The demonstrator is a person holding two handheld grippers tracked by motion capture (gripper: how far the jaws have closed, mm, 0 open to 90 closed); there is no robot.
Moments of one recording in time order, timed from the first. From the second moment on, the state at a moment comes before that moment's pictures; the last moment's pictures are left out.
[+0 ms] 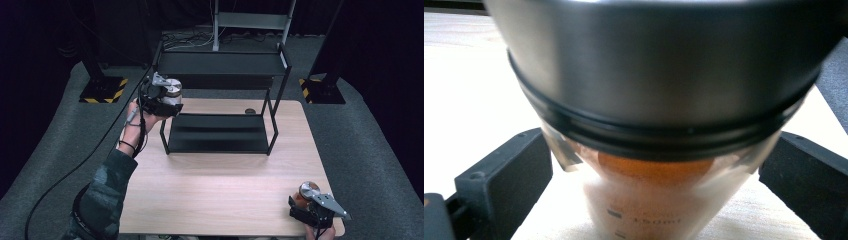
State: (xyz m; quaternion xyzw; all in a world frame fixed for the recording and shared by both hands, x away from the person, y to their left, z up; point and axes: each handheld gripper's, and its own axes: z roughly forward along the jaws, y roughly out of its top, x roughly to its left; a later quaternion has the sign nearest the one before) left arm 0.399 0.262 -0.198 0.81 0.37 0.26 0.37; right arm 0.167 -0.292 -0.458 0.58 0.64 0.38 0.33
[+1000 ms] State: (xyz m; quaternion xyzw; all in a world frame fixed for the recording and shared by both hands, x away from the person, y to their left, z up) left arm 0.410 0.257 -0.169 0.81 0.37 0.27 0.37; right arm 0.166 -0.292 -0.458 0.58 0.64 0.37 0.33
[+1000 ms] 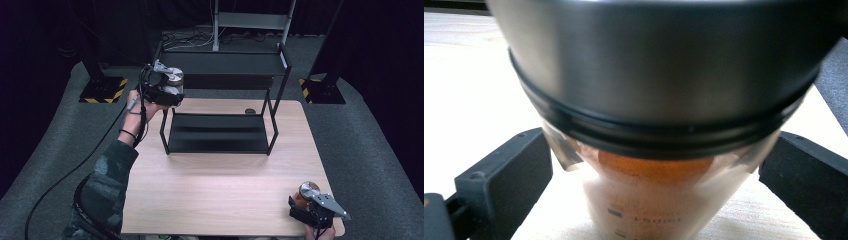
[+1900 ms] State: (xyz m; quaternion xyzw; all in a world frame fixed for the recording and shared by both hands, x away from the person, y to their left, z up) left arm 0.410 0.246 -0.139 0.82 0.35 0.28 0.36; right arm 0.166 -0.292 -0.458 0.58 0.64 0.37 0.33
